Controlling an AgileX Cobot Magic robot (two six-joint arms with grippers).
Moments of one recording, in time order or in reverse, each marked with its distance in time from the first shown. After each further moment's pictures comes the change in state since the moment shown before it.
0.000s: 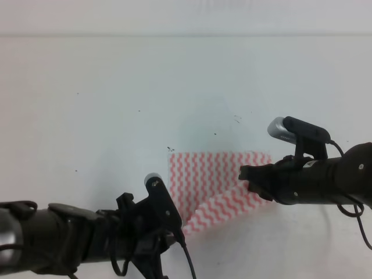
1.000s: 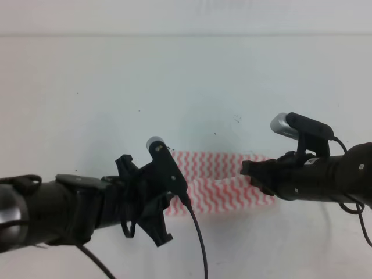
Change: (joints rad) left arm 0.000 -0.020 -0.153 0.031 -0.101 0.038; right arm 0.000 0.000 0.000 -0.002 -0.047 0.003
